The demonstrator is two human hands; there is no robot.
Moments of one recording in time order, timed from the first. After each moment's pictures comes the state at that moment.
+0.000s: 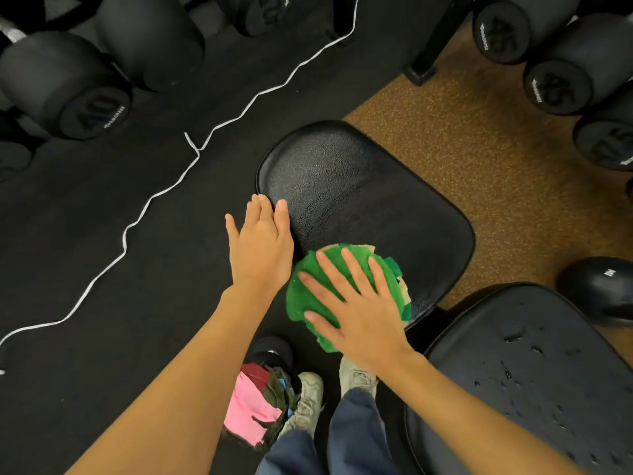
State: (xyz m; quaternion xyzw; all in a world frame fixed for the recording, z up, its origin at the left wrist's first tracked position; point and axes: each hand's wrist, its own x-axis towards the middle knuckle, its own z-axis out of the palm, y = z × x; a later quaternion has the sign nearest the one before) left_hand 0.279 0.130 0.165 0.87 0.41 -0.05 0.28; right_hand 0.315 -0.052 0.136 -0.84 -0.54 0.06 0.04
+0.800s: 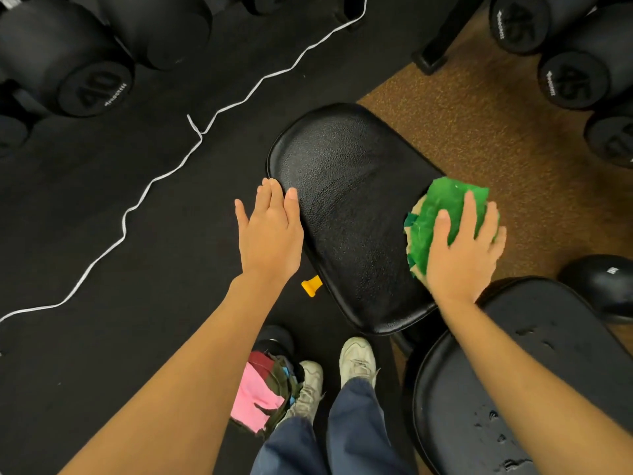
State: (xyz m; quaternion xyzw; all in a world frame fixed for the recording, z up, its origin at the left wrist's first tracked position) left_hand 0.274 0.128 0.158 0.87 0.40 -0.01 0.29; right_hand 0.407 -0.076 0.120 -0.99 -0.07 -0.01 0.14
